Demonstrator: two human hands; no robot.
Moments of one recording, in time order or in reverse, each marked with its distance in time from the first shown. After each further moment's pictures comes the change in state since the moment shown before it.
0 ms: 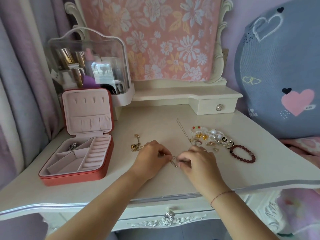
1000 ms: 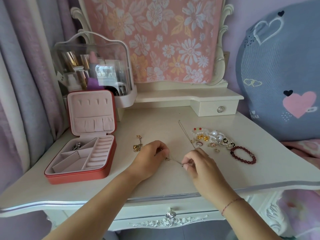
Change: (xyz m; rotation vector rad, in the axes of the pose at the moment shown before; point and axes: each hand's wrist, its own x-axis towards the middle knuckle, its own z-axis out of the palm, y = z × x) left_hand -0.003 -0.006 -0.008 -0.160 0.001 0.027; right_hand -0.018 0.000 -0.011 0.158 -0.012 -0.063
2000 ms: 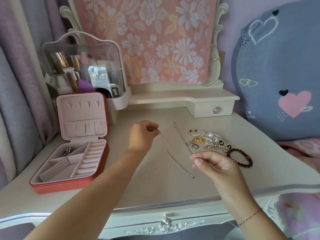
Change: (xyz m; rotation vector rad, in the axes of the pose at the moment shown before) left_hand 0.067 0.008 -0.008 -0.203 0.355 -0.141; right_hand -0.009 0.001 -0.036 0.889 0.164 0.342
